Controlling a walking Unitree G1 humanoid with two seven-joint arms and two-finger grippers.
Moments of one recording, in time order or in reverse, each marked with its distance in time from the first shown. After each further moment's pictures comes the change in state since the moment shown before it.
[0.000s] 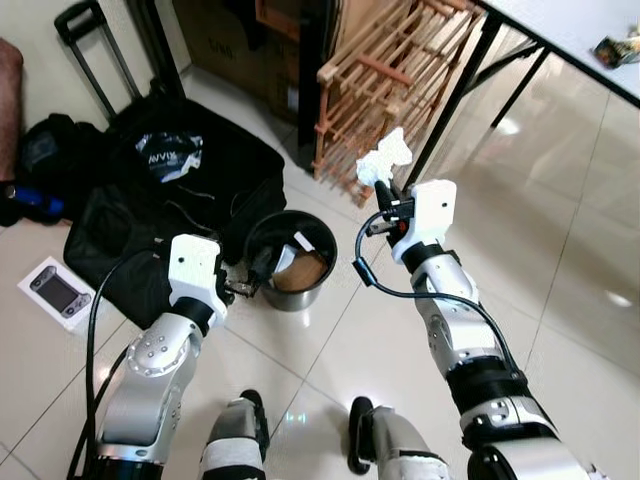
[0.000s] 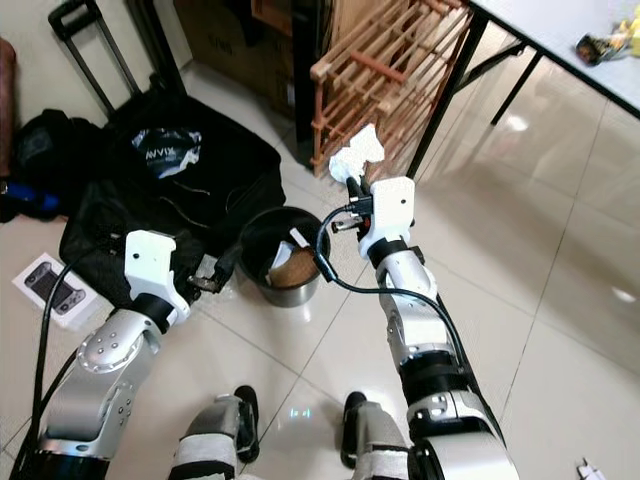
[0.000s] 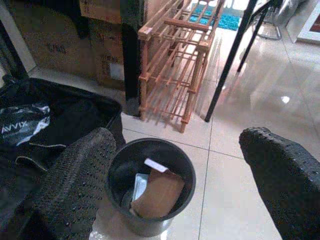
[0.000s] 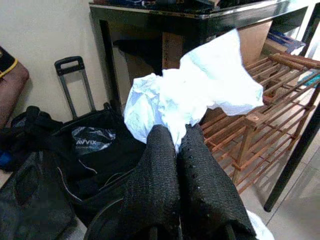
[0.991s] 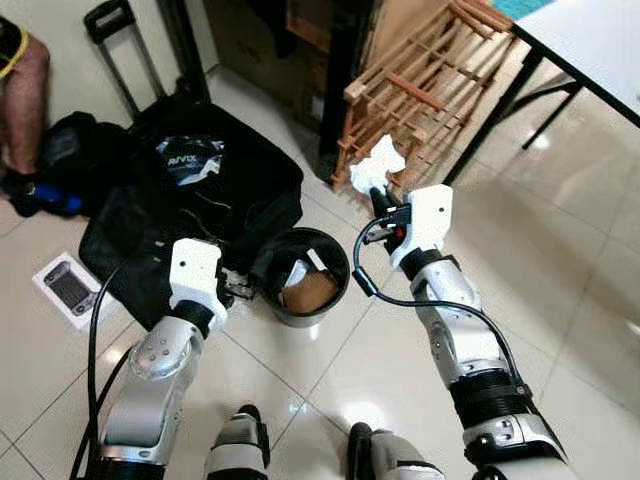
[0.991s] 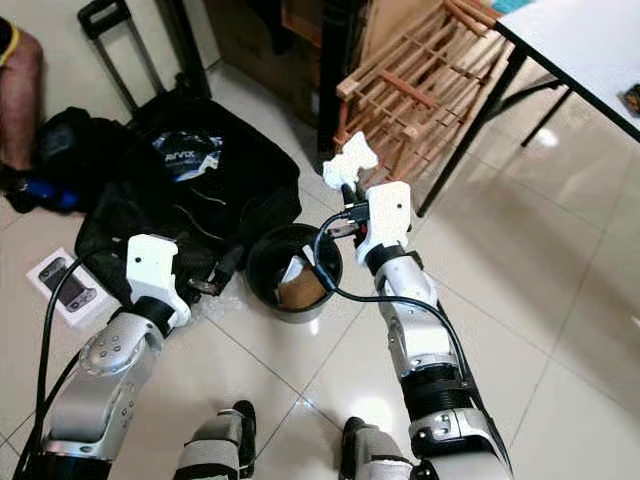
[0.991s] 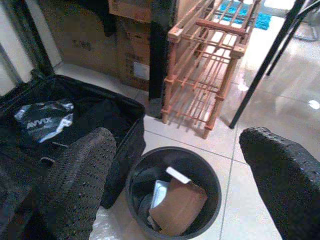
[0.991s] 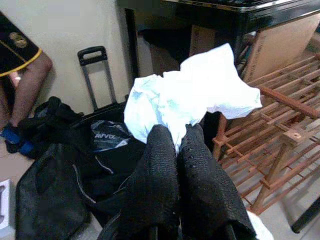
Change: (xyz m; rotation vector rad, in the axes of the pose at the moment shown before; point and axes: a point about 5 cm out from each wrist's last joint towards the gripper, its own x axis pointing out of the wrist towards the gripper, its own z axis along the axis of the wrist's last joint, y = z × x) left arm -0.002 0.003 -0.005 0.023 0.008 0.016; right arm -0.006 0.011 0.001 -0.001 0.037 0.046
